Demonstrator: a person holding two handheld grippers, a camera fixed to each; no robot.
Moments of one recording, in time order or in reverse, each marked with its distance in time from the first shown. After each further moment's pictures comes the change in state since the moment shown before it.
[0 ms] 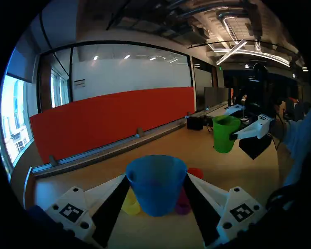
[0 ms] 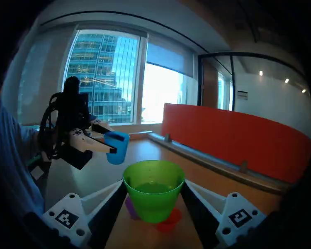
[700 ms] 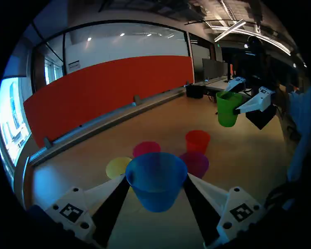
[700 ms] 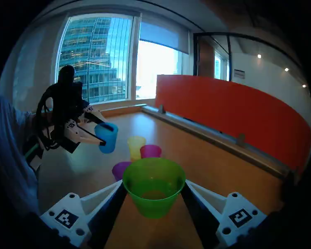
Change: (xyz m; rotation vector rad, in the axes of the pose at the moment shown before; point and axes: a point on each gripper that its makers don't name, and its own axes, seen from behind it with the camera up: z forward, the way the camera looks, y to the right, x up) left arm -0.097 0.005 0.024 -0.015 -0.211 0.045; right arm -0.082 0.023 -0.004 -0.019 -0.194 0.032
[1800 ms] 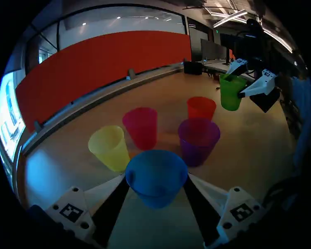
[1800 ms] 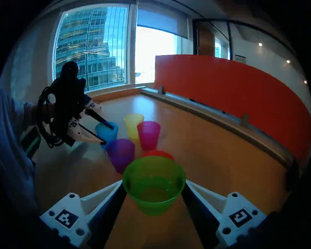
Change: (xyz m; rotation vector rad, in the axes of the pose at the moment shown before) left arm -0.072 0.007 0.037 -0.039 -0.149 0.000; right arm -0.051 0.007 0.014 0.009 -0.116 0.025
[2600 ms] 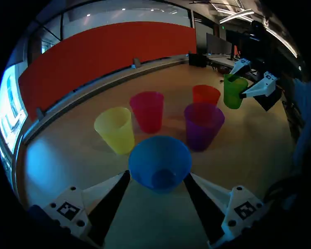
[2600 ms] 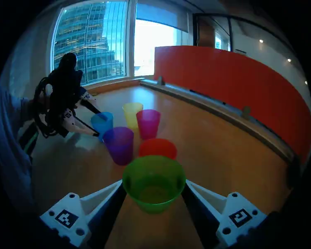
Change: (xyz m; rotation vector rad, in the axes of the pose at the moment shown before) left arm -0.029 -0.011 -0.013 0.017 -0.079 -0.039; right arm -0.029 0.000 0.009 -0.007 -0.068 0.003
